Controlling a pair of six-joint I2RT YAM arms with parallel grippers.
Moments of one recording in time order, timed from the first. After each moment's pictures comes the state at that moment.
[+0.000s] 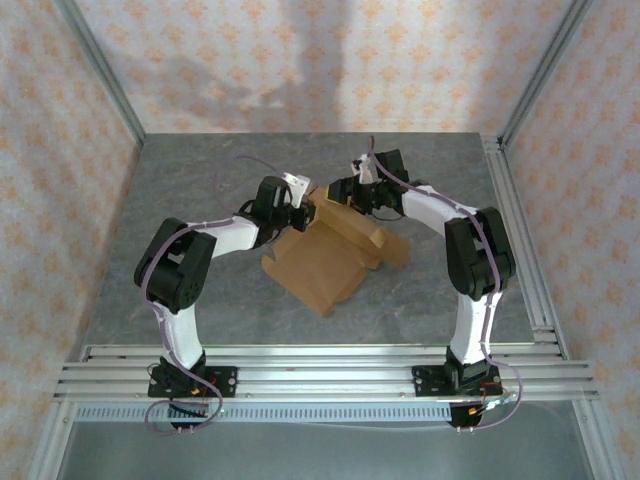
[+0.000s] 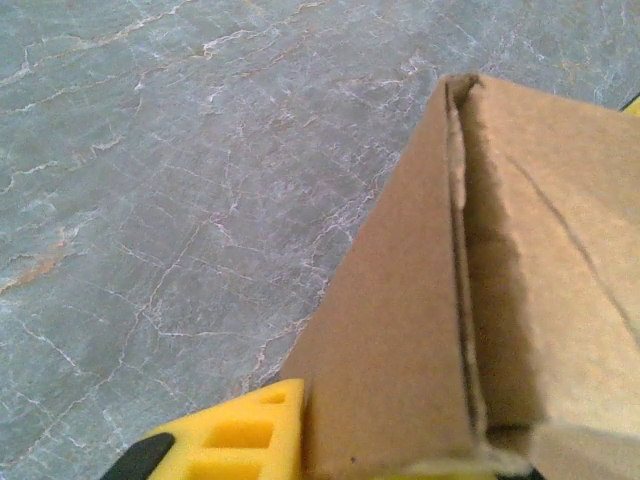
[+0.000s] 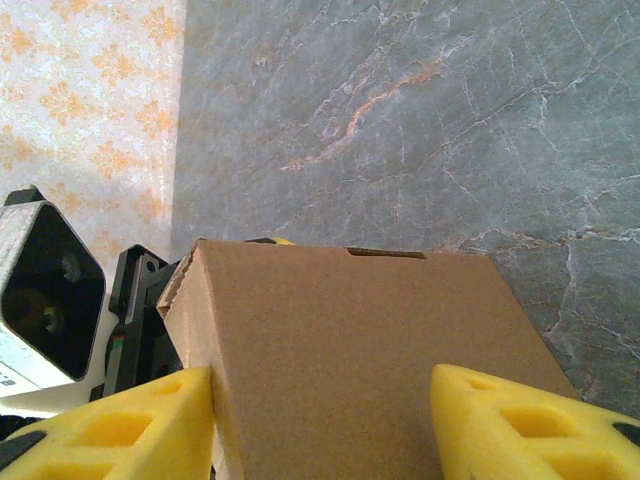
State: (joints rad) left arm -0.39 1.89 1.06 0.22 0.26 -0.10; right arm 0.35 1.96 1.37 -0.18 -0.76 0.64
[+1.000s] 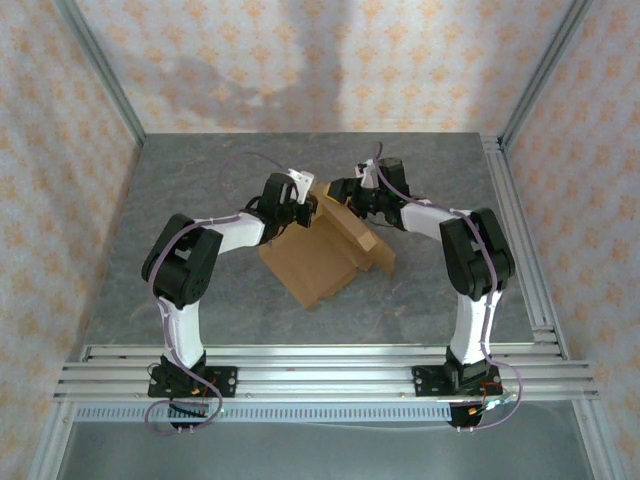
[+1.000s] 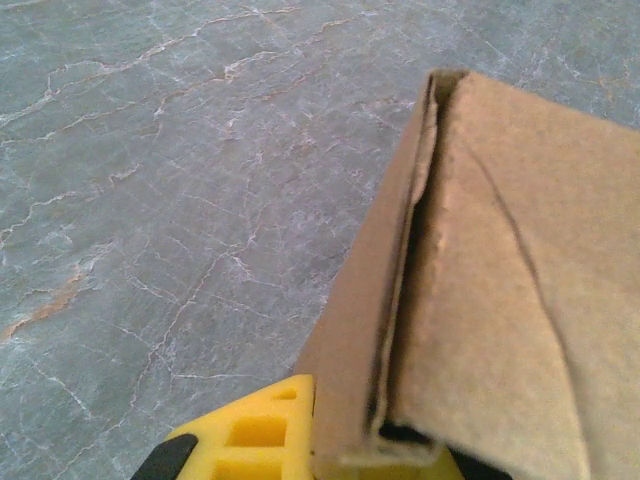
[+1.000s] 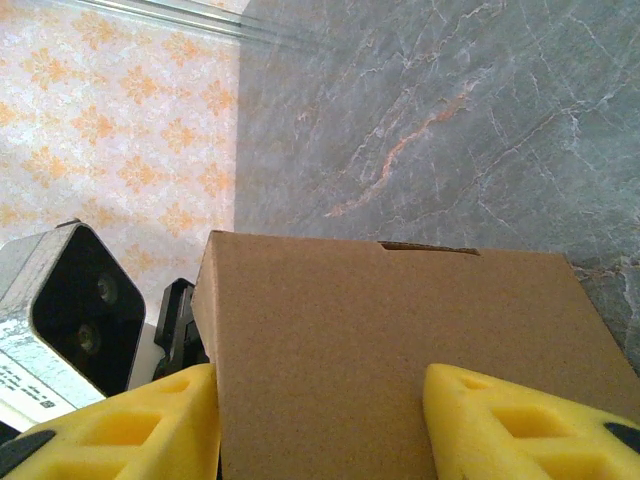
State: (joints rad) left arm -0.41 1.94 1.13 0.22 0.19 -0.12; right arm 0.36 1.96 1.21 0.22 -0.76 0.93
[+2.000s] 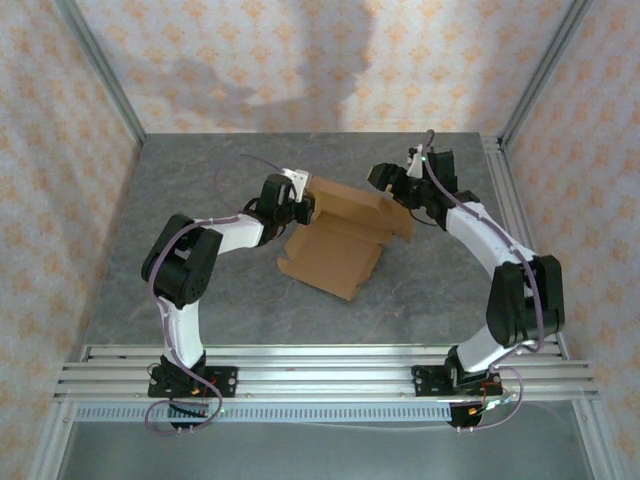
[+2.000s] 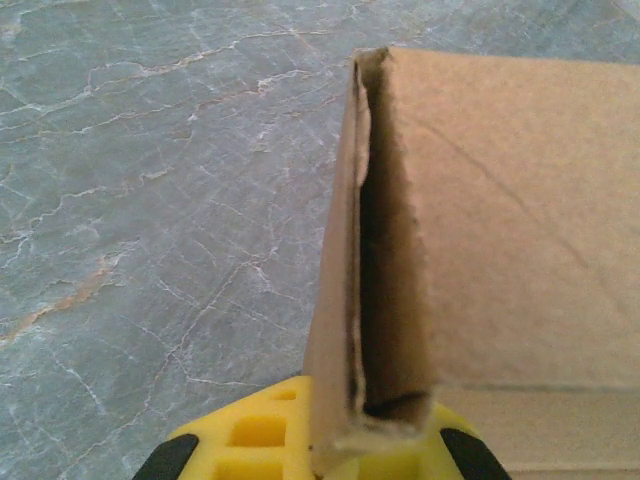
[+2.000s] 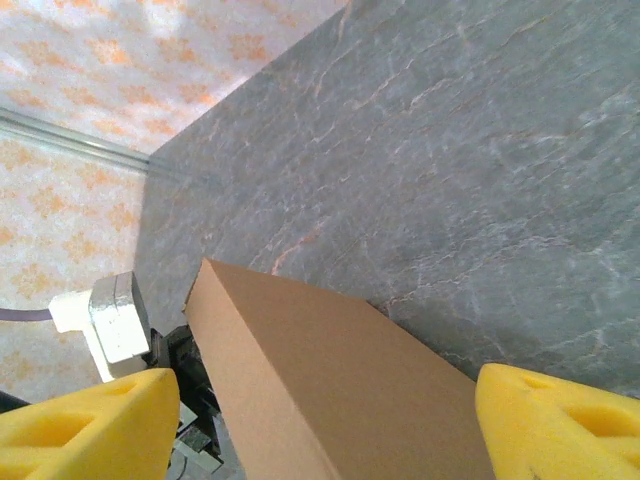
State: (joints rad) left arm -0.39 1.94 1.11 0.28 0.16 -0.21; right arm 0.20 1.54 1.14 -0.19 -0.45 0.68
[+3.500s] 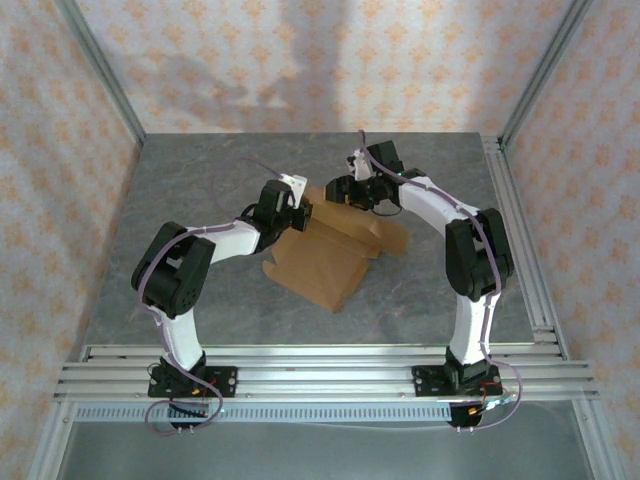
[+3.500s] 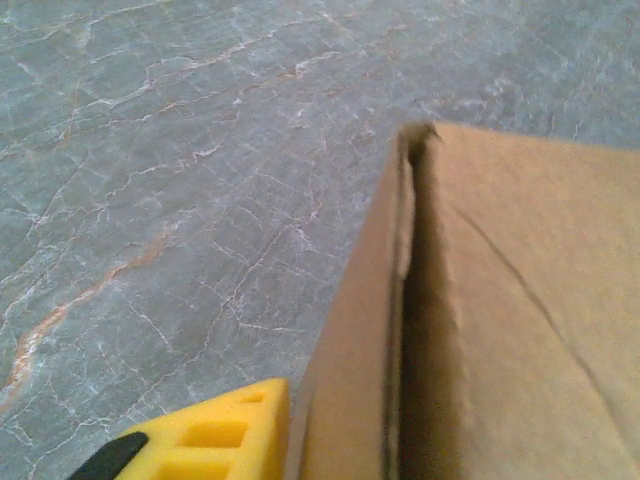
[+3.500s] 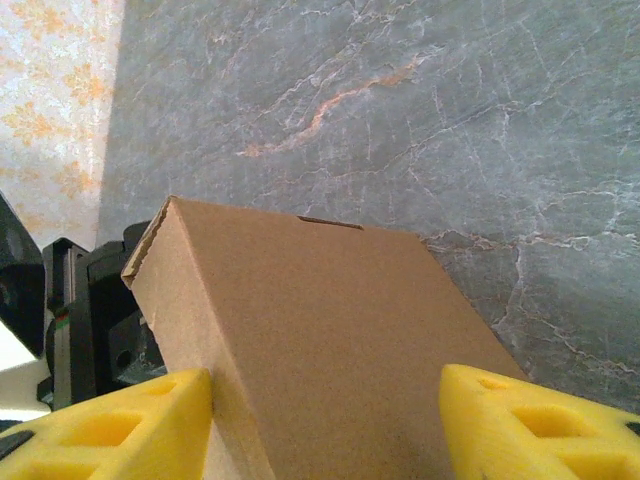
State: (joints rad) left arm -0.42 1.85 1.03 0.25 0.05 -0.13; right arm 0.38 1.96 1.50 -0.41 -0.65 0.45
